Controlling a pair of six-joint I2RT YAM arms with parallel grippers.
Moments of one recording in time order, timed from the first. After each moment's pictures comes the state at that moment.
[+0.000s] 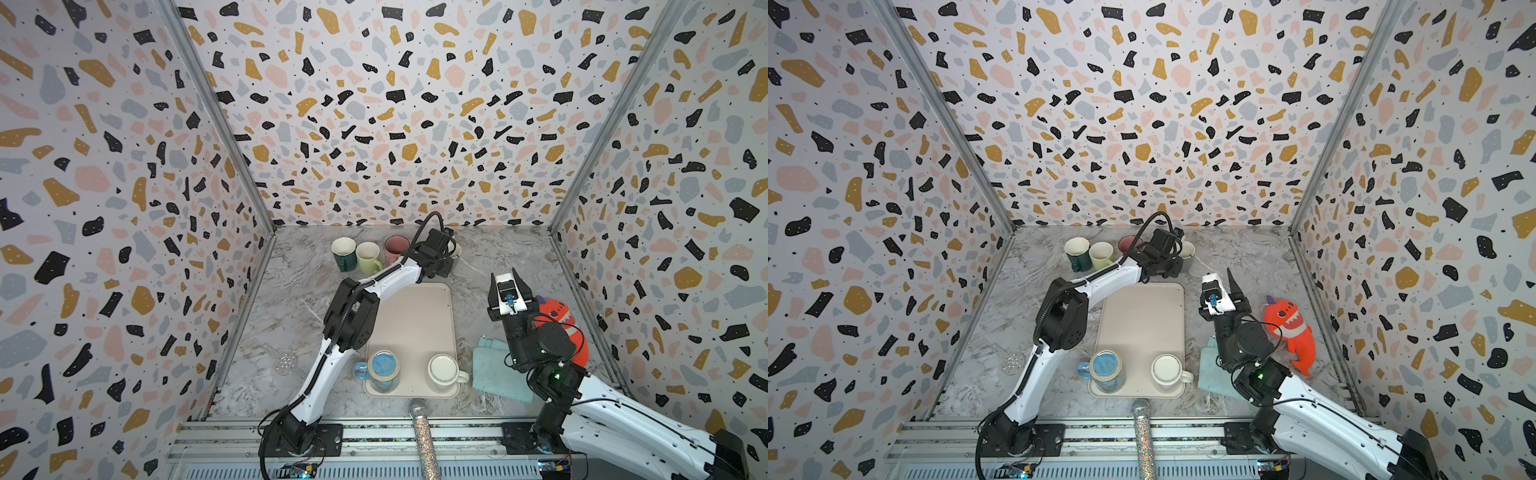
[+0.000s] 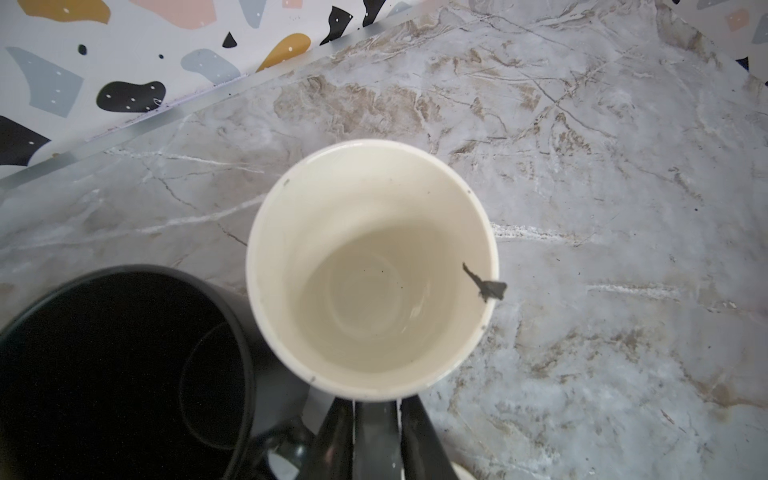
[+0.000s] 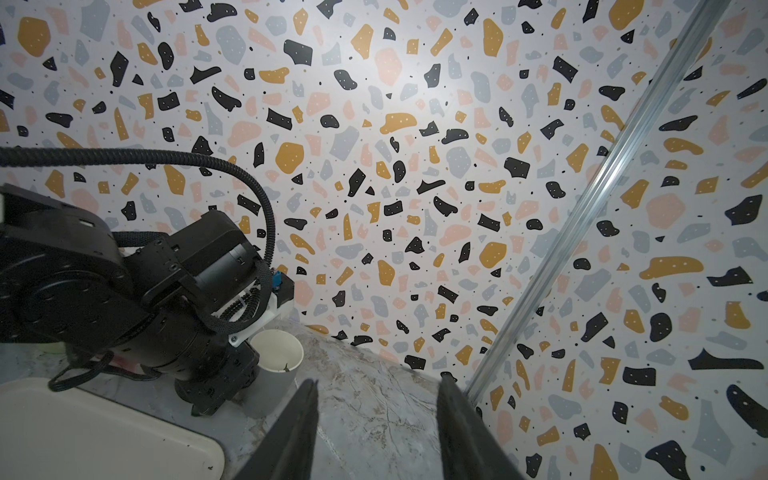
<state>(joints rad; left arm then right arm) -0.70 2.40 2.06 -0.41 -0.03 -0.10 0.88 0.75 0.52 0.49 0.75 -0.57</state>
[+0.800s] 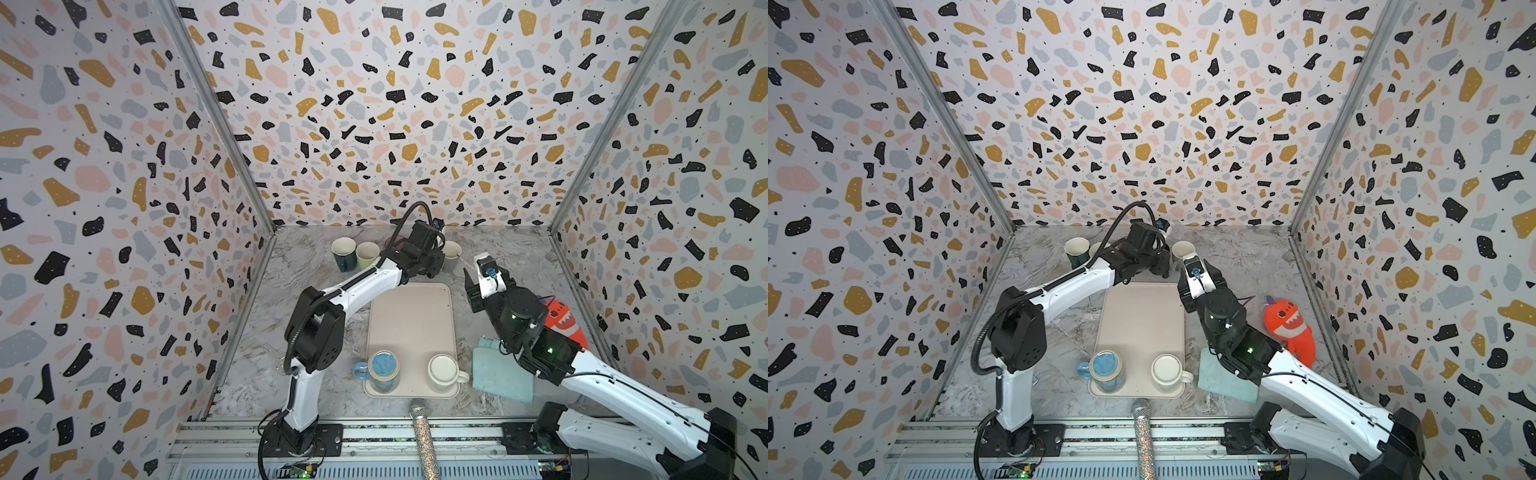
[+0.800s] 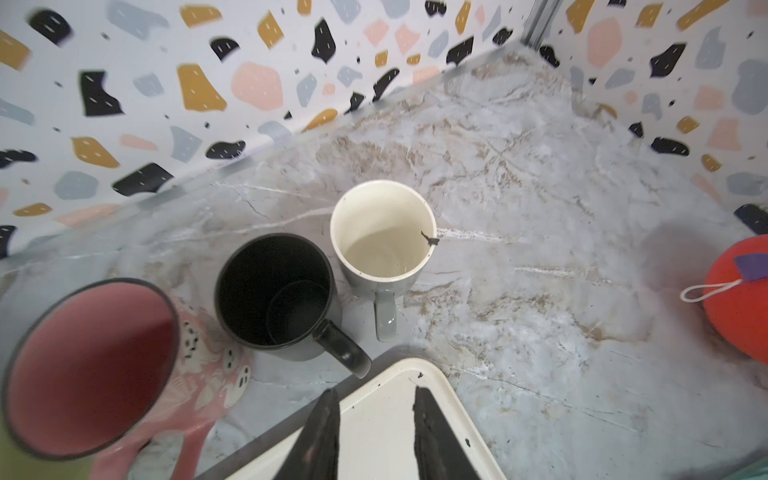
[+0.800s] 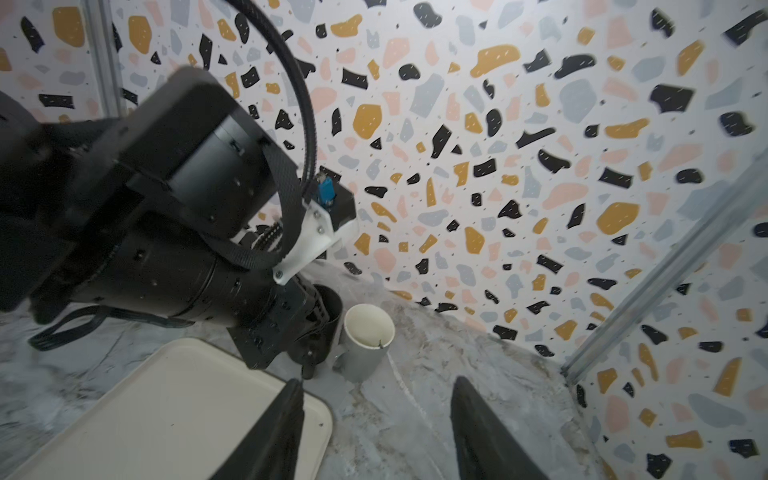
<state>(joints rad) -0.70 1.96 1.70 -0.37 -0.06 -0.10 0.86 0.99 0.85 0.02 0.56 -0.18</state>
